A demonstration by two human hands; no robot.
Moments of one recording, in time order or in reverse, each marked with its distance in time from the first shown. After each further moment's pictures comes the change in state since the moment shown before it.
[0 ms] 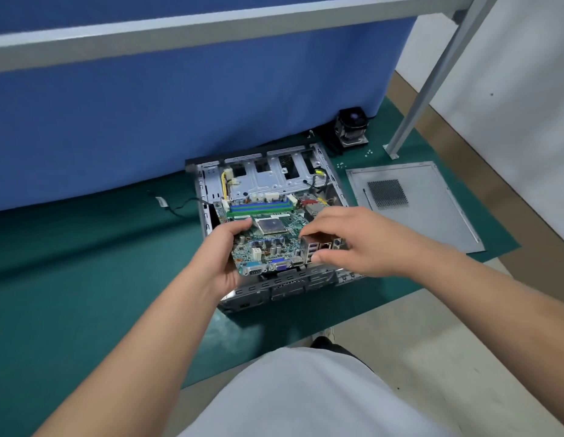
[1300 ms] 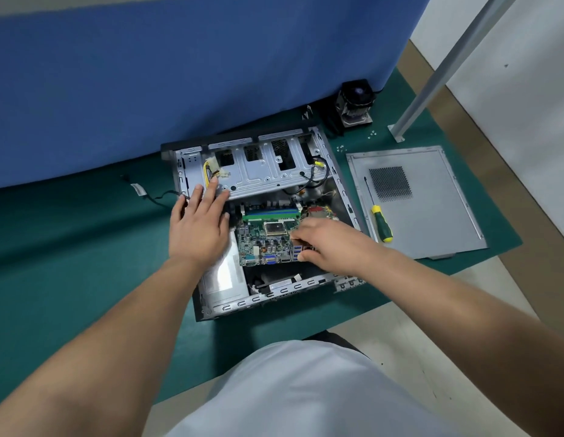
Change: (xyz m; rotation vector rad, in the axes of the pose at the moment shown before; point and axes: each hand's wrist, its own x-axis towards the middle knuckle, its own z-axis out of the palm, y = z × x) left_hand 0.146 0.010 -0.062 1.825 0.428 0.818; right_hand 0.071 0.078 0.072 -0.124 -0.276 0.186
